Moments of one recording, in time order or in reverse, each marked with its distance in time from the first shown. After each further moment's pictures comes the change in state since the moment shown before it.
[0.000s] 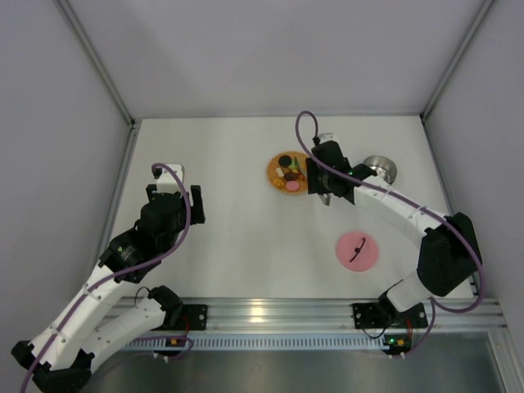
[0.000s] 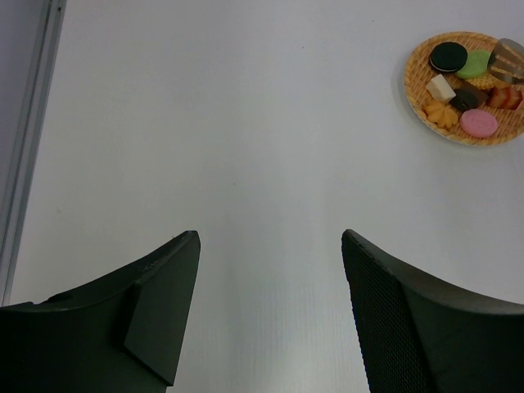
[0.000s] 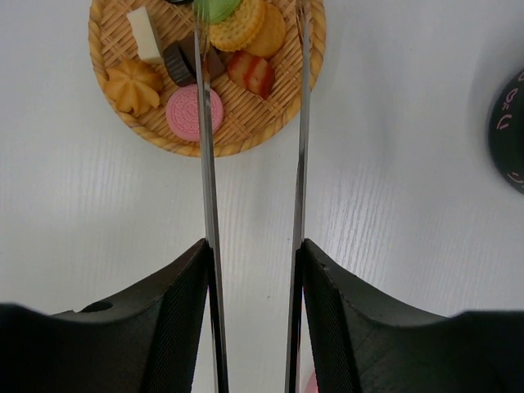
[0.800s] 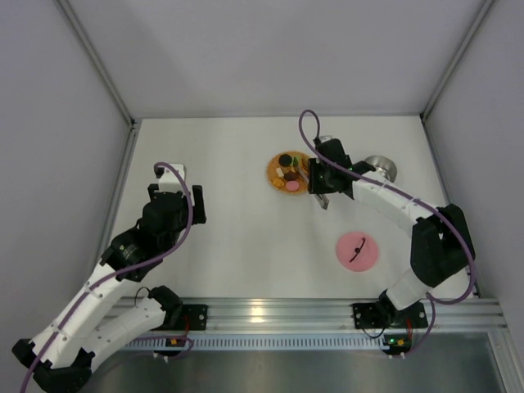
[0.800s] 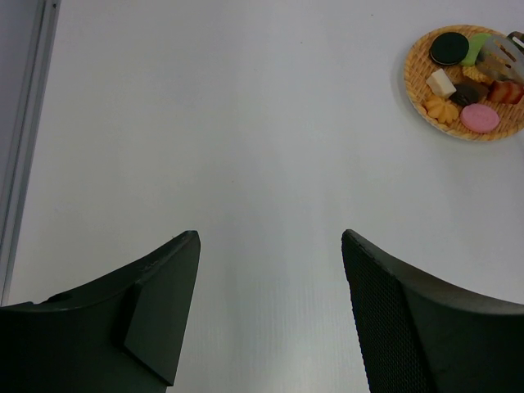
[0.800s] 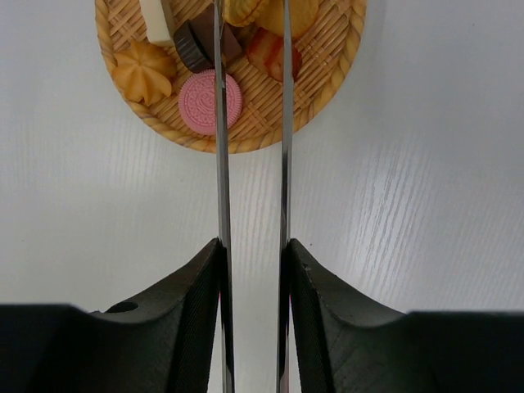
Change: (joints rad) left arm 0.000 0.013 0.000 0.000 0.007 0.000; right arm -0.069 0.079 0.000 0.030 -0.171 0.014
